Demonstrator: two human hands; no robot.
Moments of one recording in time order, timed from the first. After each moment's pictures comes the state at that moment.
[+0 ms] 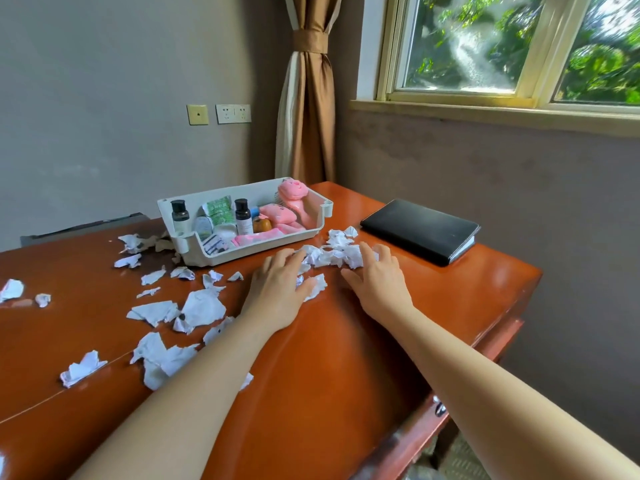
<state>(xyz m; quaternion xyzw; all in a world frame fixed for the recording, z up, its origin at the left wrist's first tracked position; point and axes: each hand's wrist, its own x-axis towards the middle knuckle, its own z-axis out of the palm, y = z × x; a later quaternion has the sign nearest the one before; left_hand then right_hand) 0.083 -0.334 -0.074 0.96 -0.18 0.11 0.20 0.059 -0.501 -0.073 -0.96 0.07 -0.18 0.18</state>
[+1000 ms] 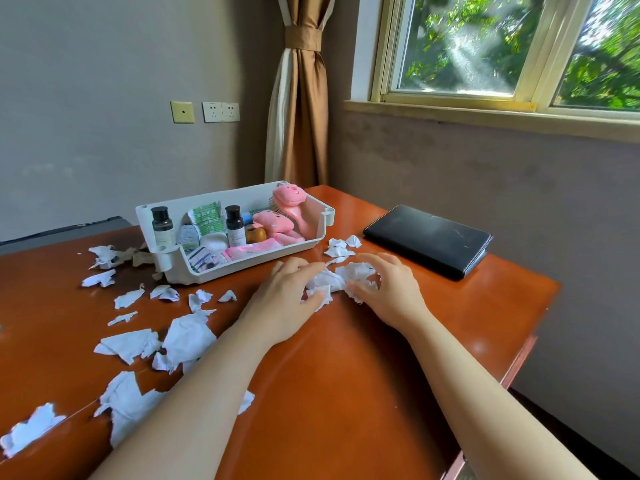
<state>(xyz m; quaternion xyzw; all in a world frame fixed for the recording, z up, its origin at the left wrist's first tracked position) 0.112 -0.334 -0.074 0.92 -0.27 0.10 0.27 0.085 -0.517 -0.077 -0.94 0.07 -0.17 0.27</state>
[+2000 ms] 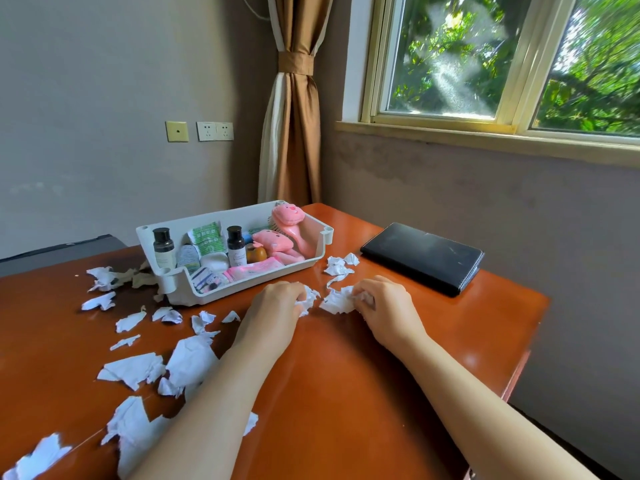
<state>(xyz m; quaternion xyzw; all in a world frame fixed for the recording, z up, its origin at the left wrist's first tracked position) 0.102 -0.328 -0.056 0.94 -0.19 0.13 0.25 0.077 -0.503 -0.070 -0.95 0.01 -0.23 0.22</state>
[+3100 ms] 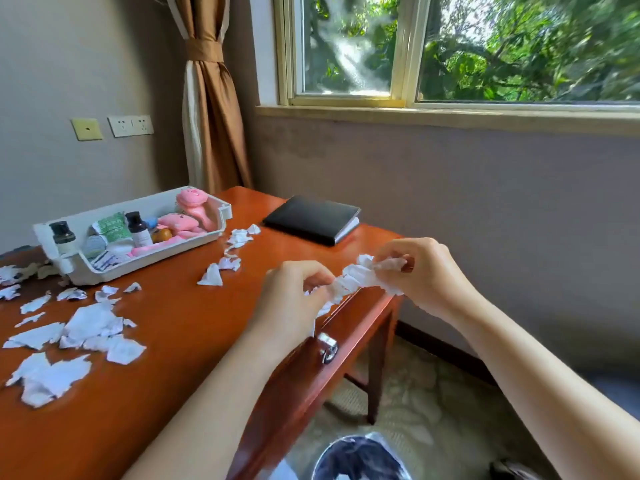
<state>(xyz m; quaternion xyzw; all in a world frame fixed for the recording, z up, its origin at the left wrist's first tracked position) -0.065 -0.441 -0.019 0.83 -0.33 0.06 0.44 -0.136 -0.619 -0.003 -0.92 0.06 -0.26 0.28</state>
